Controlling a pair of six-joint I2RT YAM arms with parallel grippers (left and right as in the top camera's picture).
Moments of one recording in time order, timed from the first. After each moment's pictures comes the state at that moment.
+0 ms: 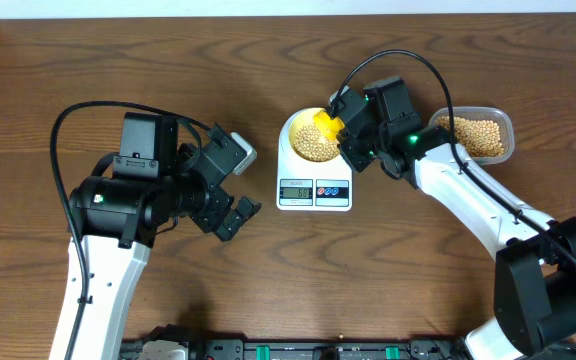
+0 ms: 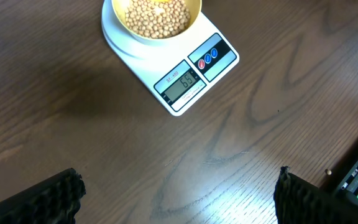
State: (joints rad) left arm -0.15 1.18 1.23 -1.15 0.43 0.54; right arm 0.42 1.74 1.19 -0.36 -0.22 -0.26
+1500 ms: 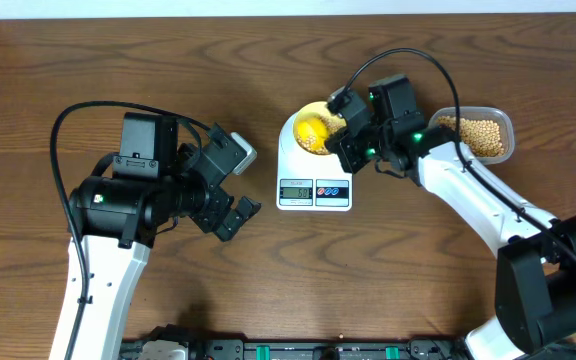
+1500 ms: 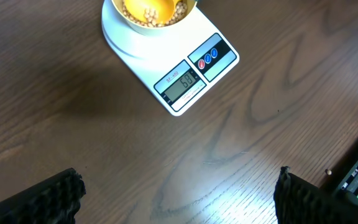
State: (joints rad) left arm -0.15 1.18 1.23 -1.15 0.43 0.54; right arm 0.39 1.74 1.19 -0.36 -0.47 -0.06
